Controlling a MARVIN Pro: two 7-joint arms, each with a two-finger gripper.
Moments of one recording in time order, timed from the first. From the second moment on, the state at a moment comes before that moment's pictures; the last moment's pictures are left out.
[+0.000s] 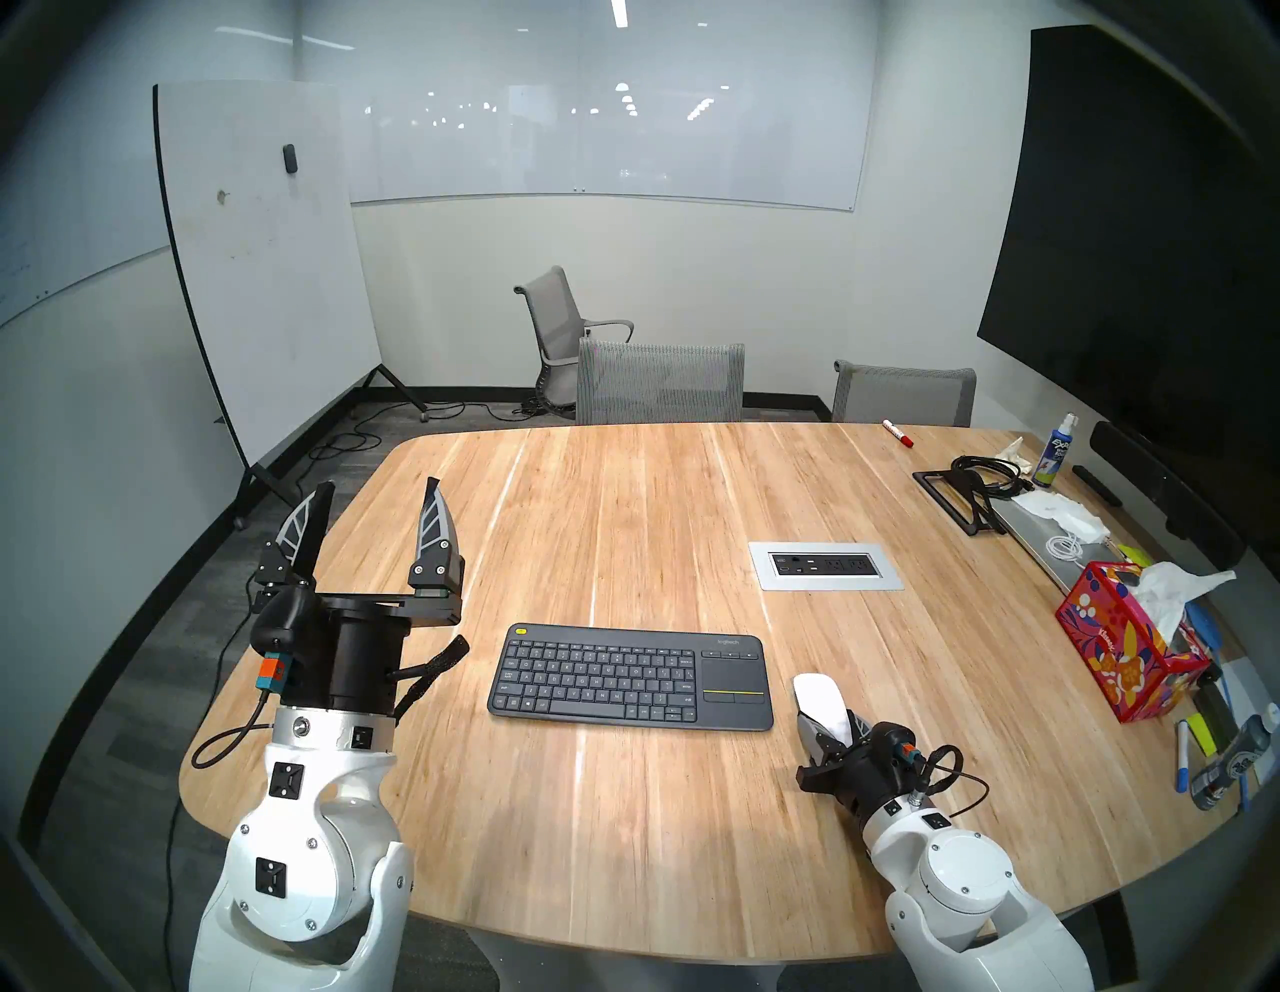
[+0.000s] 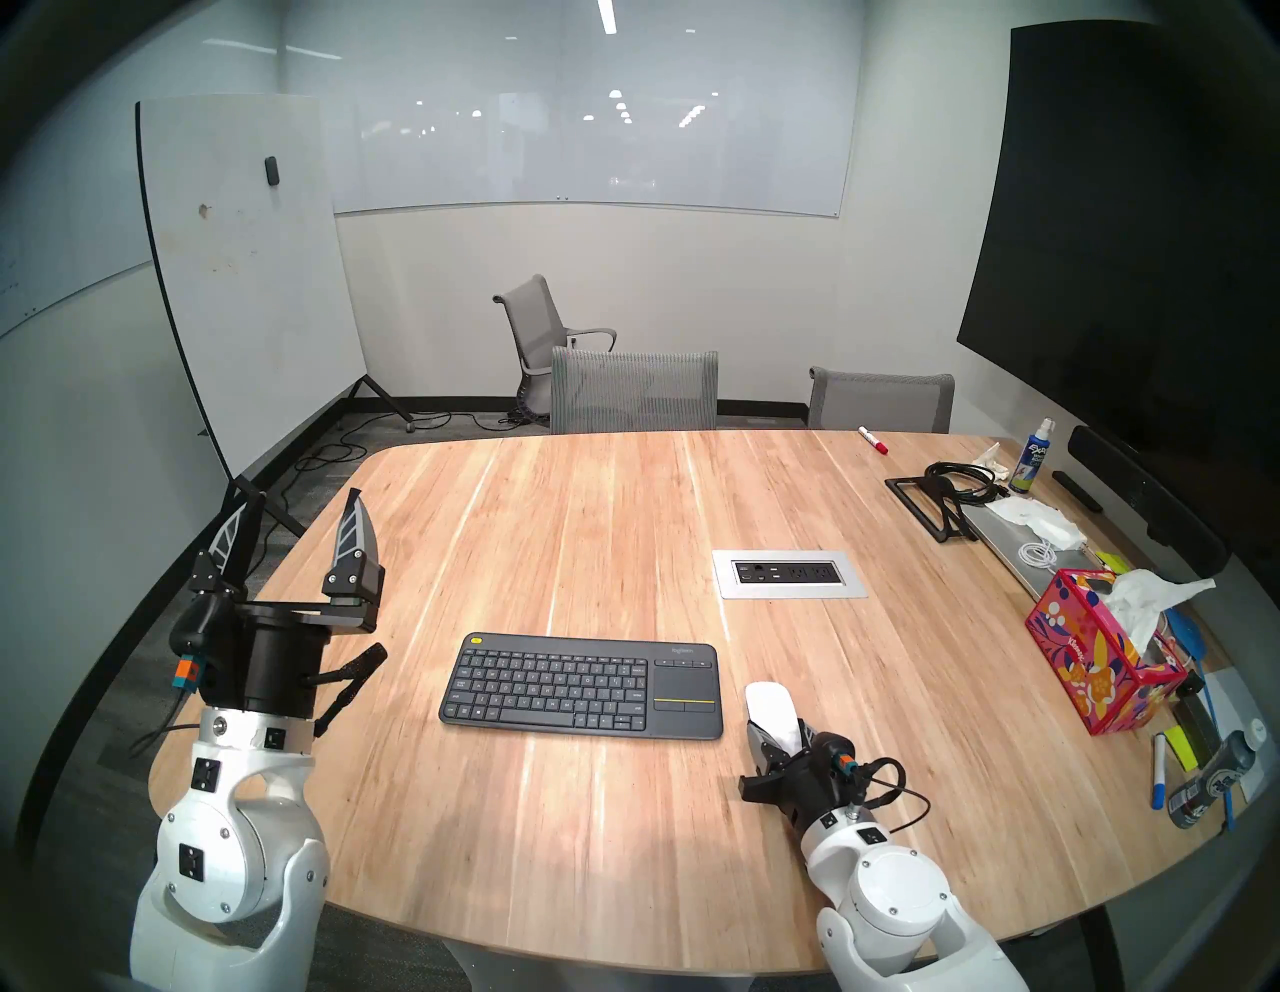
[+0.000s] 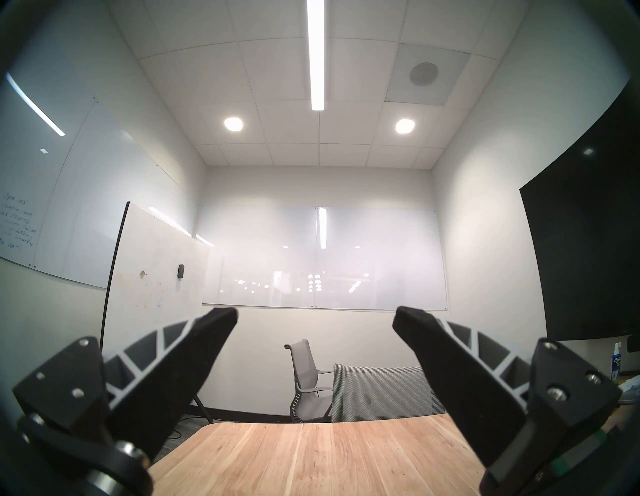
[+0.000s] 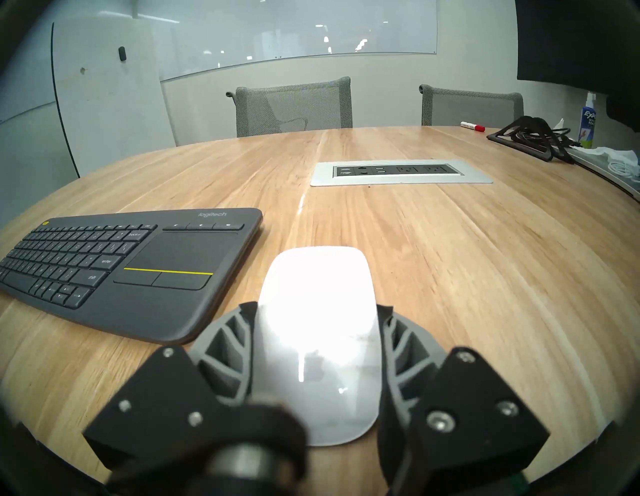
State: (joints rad) left arm 2.18 -1.46 -1.59 -2.34 -0.08 -0.37 0.10; right arm -2.10 -1.20 1.47 -1.90 0.36 0.07 -0.10
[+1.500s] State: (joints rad) left arm 2.18 -1.46 -1.59 -2.33 -0.08 -0.37 0.10; right arm -2.22 -1.22 1.47 -2.09 0.23 -0.12 -0.16
